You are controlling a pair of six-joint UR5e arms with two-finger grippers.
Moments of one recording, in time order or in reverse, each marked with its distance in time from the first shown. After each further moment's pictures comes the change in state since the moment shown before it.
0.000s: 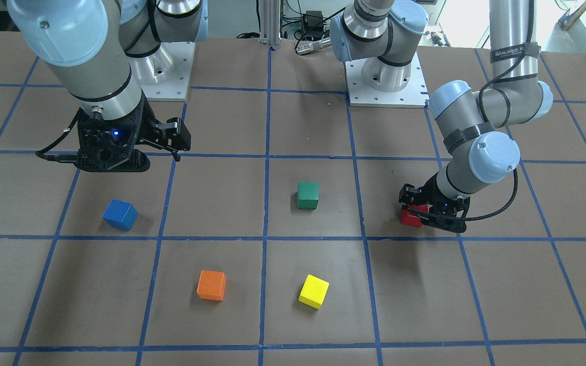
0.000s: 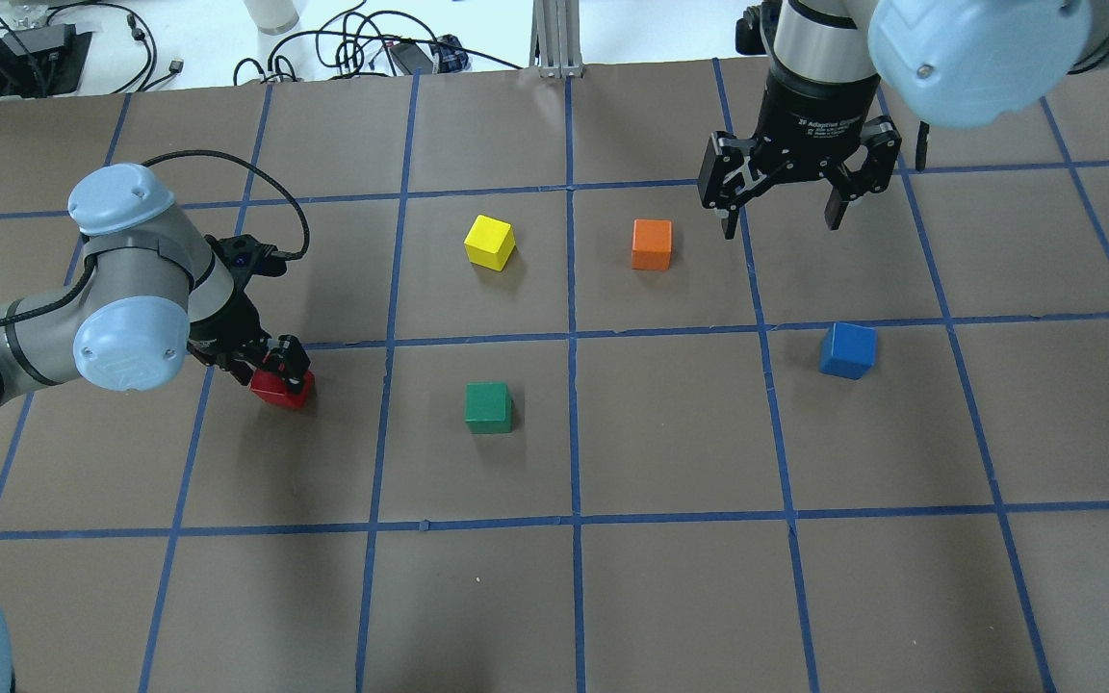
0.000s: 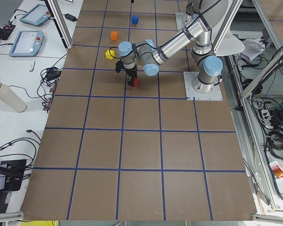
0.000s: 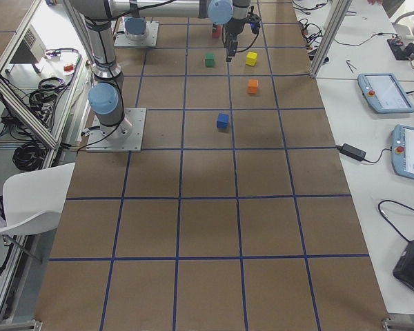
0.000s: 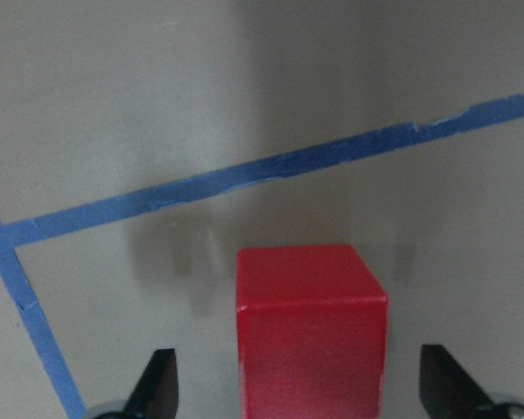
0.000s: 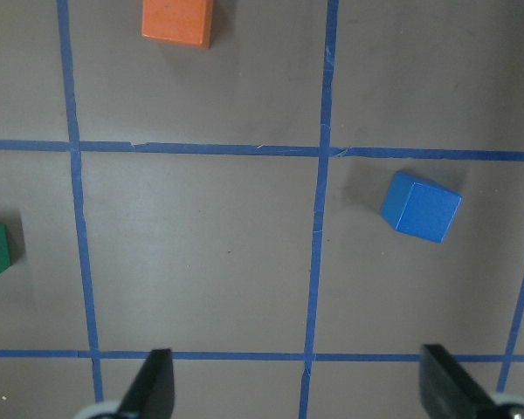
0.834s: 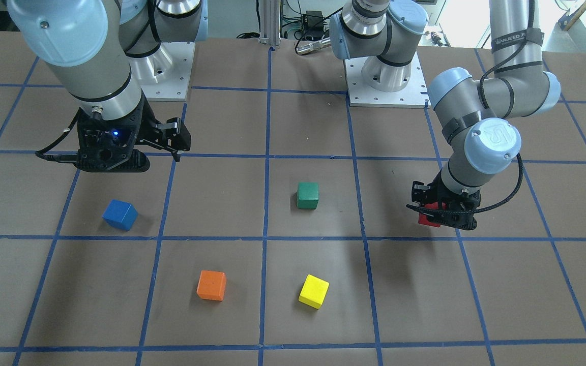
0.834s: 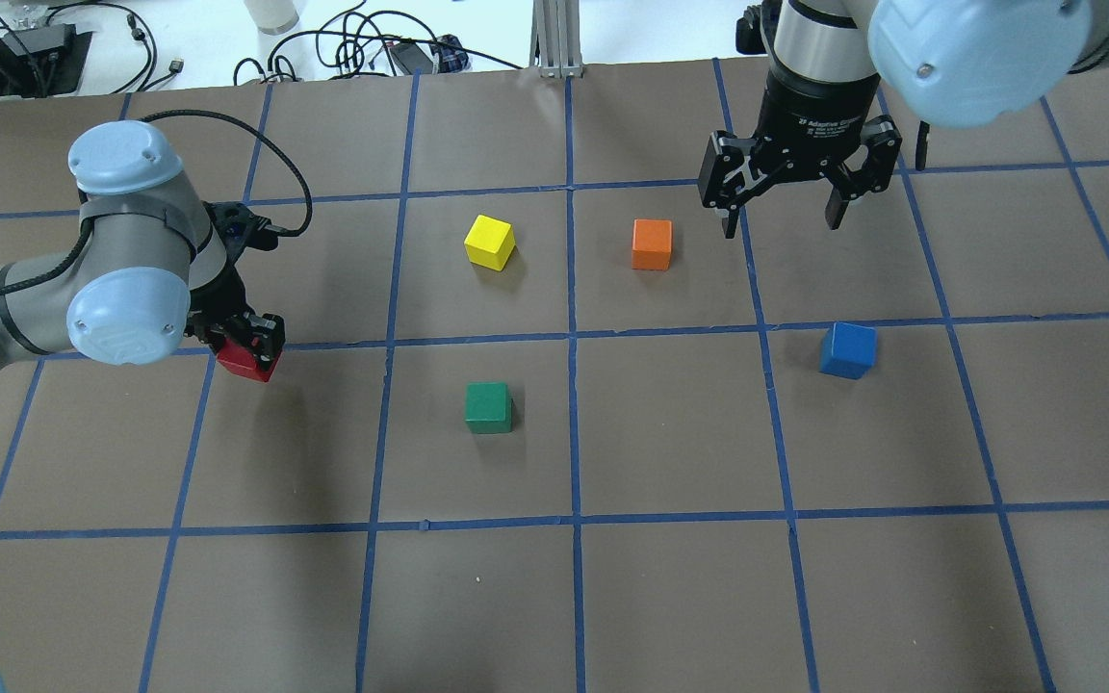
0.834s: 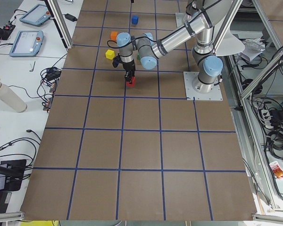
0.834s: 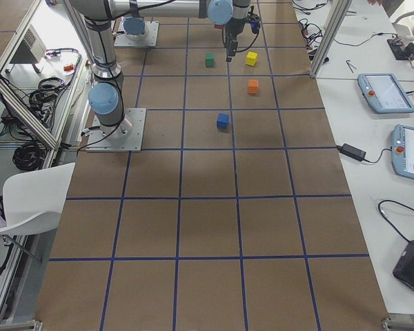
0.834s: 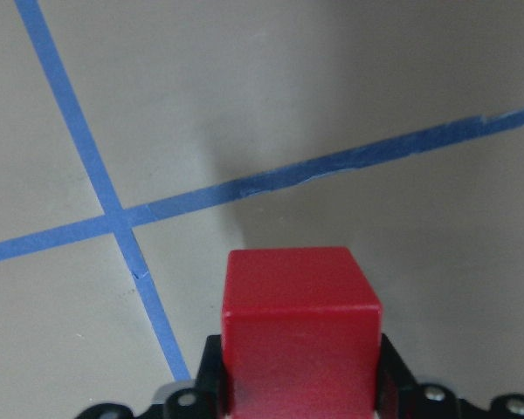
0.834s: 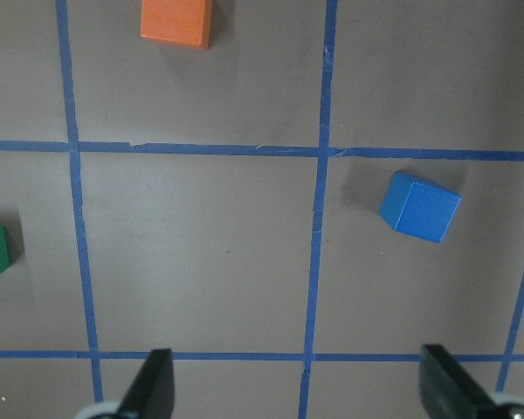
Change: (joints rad) left arm -0.068 0.045 0.087 -0.069 0.137 -0.033; right arm 0.000 0.000 0.000 0.001 -0.002 0.002
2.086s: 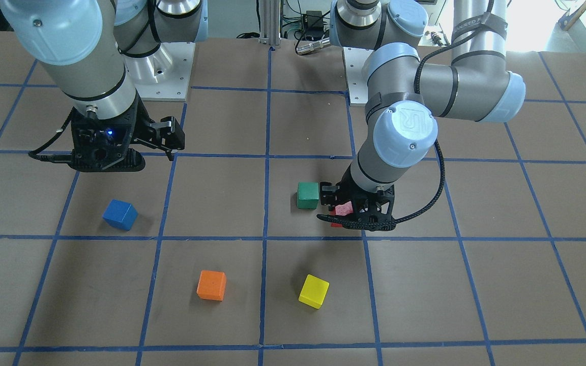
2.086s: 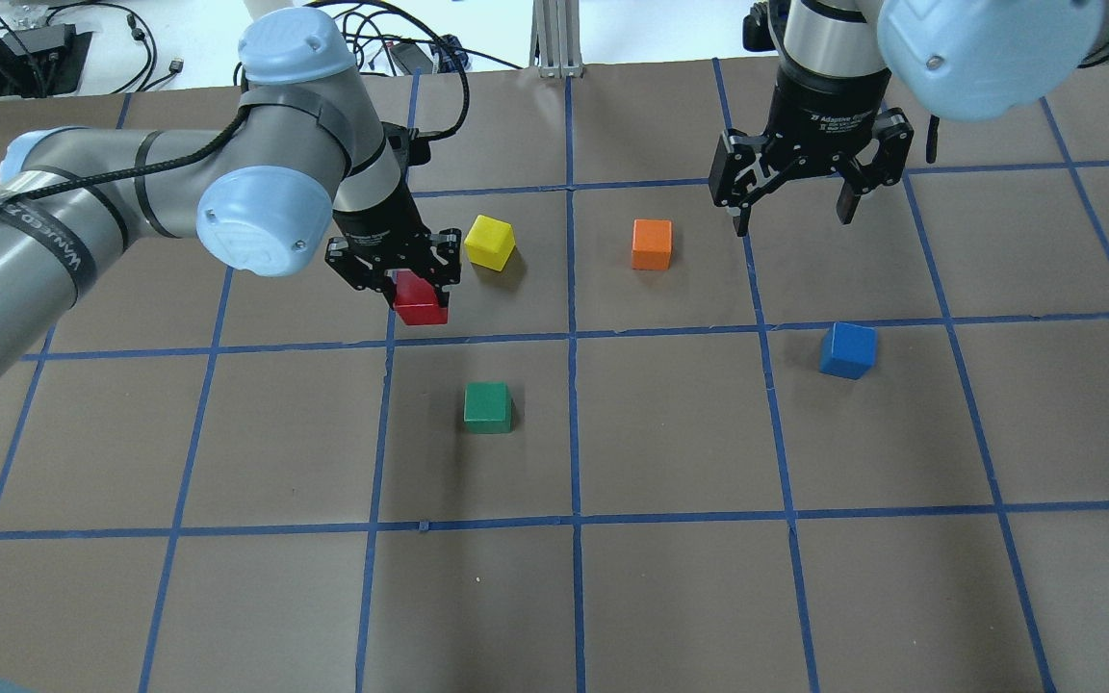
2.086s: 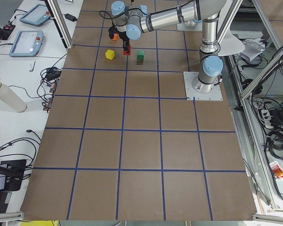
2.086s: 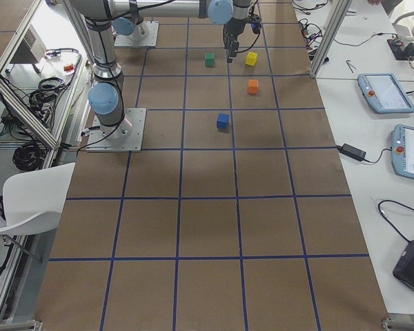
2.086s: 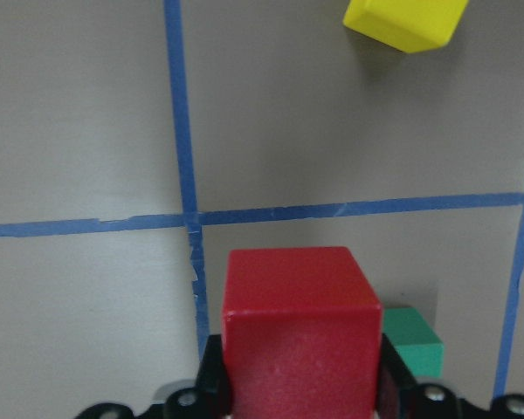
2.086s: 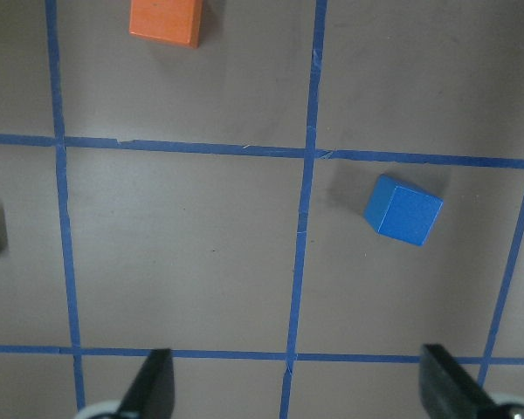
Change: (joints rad) left arm -0.320 -0.068 0.256 -0.203 -0.241 -0.566; right arm -0.009 -0.001 -0.008 0.010 -0.019 -0.037
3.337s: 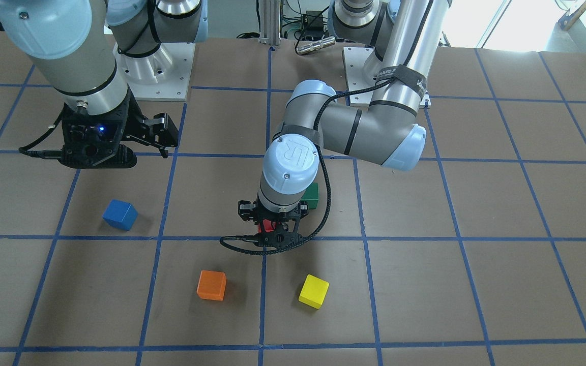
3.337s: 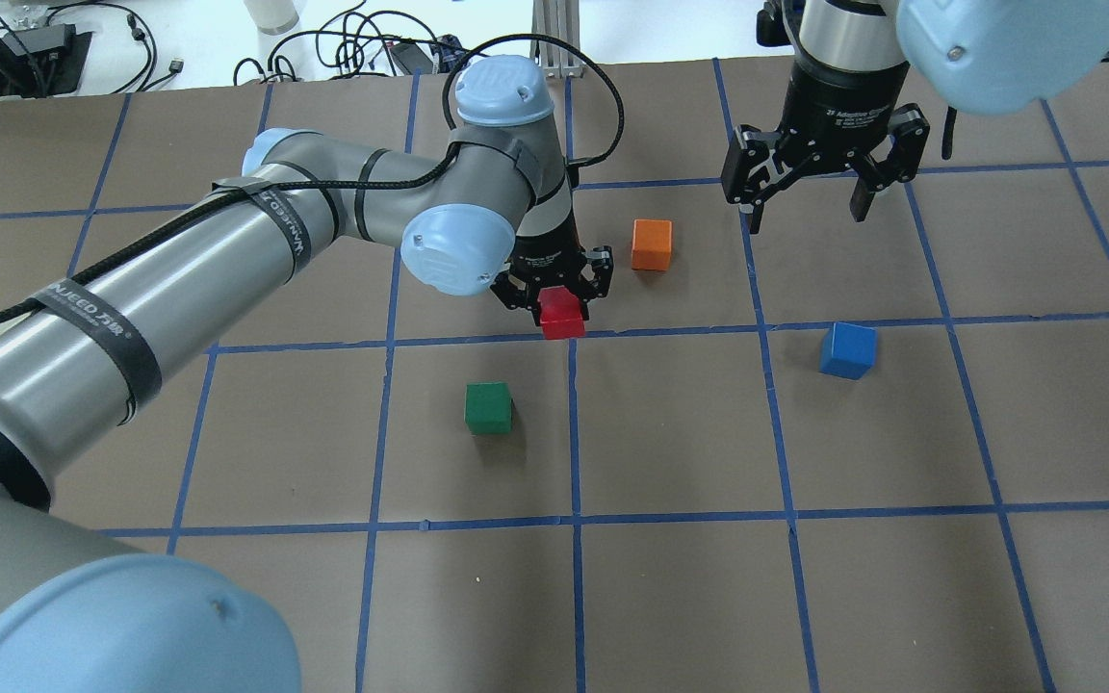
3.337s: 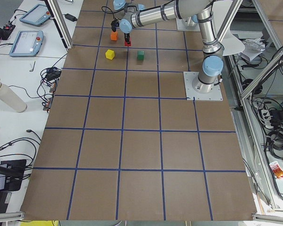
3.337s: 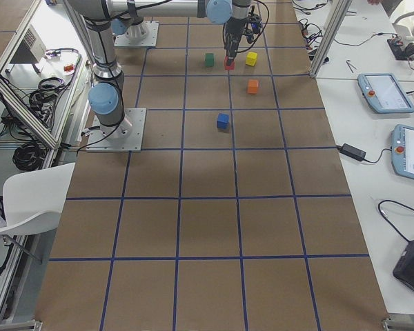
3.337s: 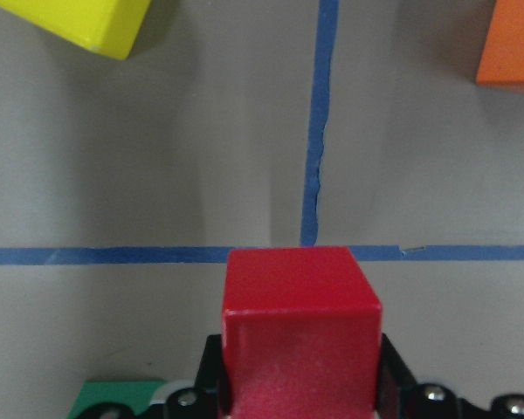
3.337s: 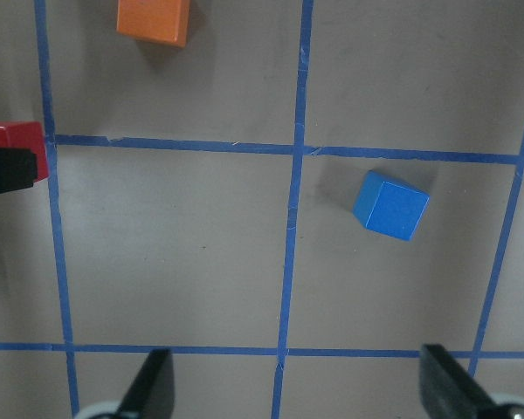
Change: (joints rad) left arm -0.212 -0.212 0.134 0.083 -0.059 -0.256; right arm -0.014 -0.010 -0.001 0.012 -0.007 -0.008
